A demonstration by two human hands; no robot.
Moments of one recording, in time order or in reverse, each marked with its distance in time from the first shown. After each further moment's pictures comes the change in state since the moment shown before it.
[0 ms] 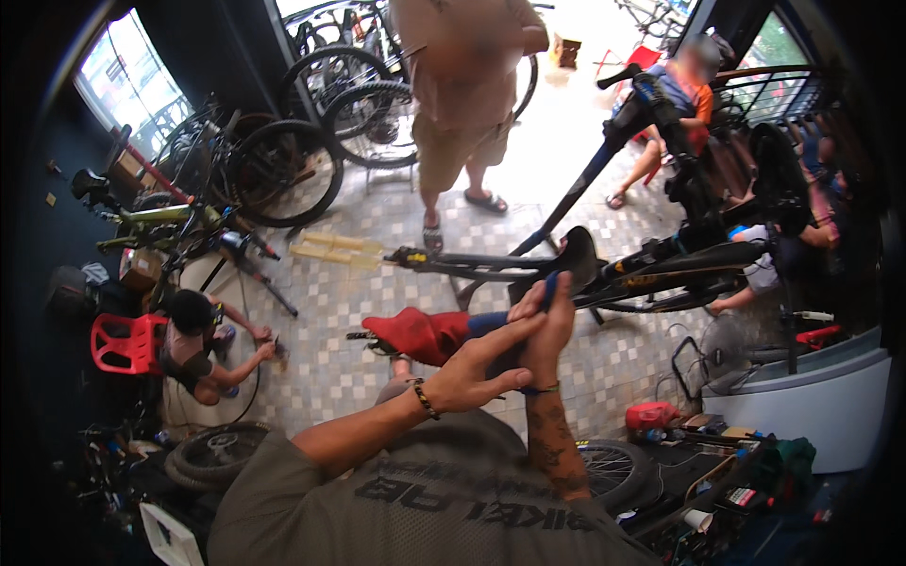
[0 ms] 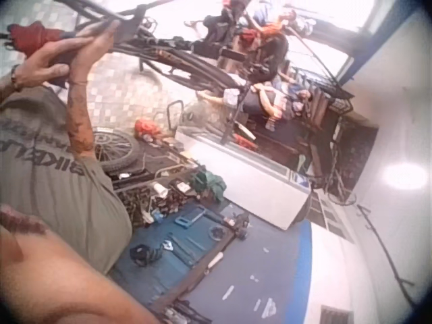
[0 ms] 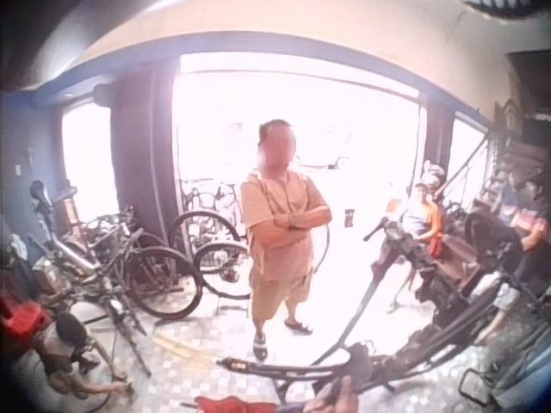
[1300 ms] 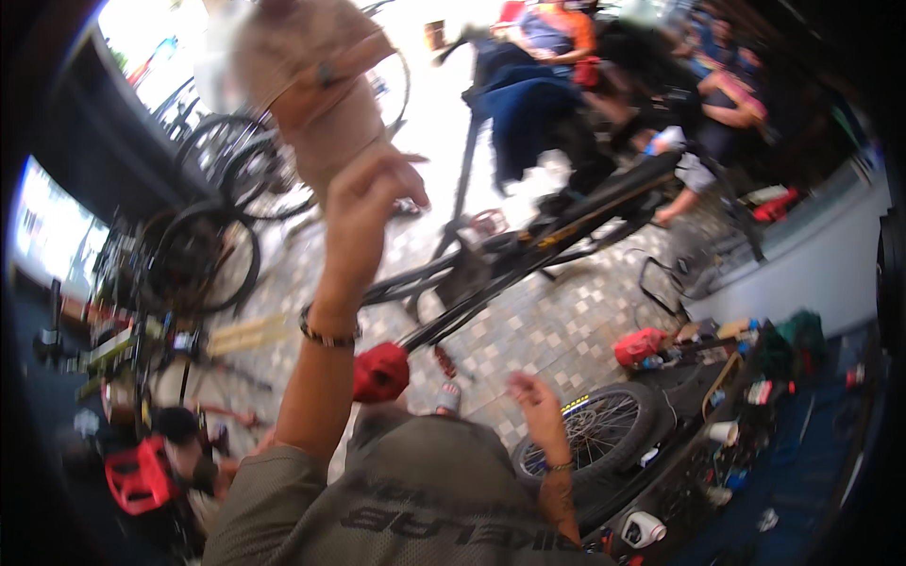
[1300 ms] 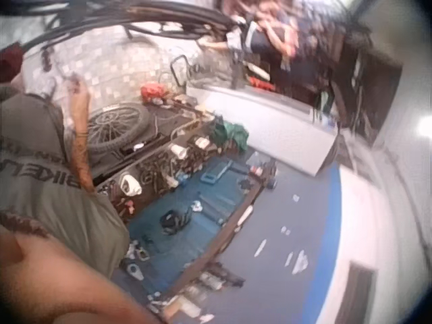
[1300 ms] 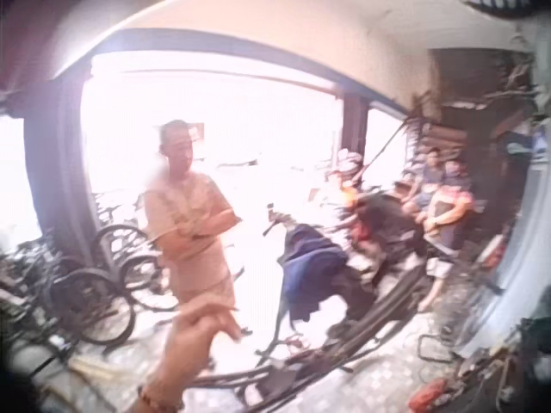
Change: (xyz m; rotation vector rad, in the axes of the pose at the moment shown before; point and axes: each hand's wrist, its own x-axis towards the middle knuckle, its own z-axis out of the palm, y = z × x) left_hand 0.204 0.034 -0.067 -0.257 0.244 0.139; right_hand -0.154 -0.008 -0.160 -0.870 0.253 0.163
